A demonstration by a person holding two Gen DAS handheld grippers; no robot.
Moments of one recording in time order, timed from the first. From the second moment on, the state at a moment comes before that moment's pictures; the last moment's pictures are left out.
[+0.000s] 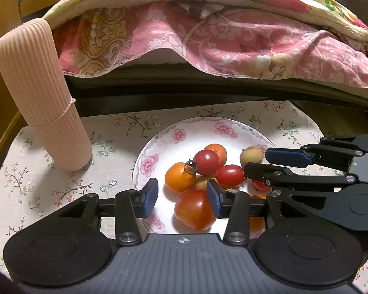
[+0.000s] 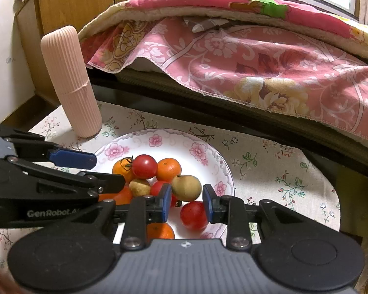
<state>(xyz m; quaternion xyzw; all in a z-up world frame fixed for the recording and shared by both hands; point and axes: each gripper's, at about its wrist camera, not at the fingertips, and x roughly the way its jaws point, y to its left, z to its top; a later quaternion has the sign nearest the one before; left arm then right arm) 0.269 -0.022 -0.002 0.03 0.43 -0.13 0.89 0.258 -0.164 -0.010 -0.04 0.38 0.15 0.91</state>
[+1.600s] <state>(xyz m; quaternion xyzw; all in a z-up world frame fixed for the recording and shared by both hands) 0.190 -0.037 0.035 0.10 0.36 -0.04 0.93 0.168 -0.187 0.045 0.02 0.37 0.12 0.92</state>
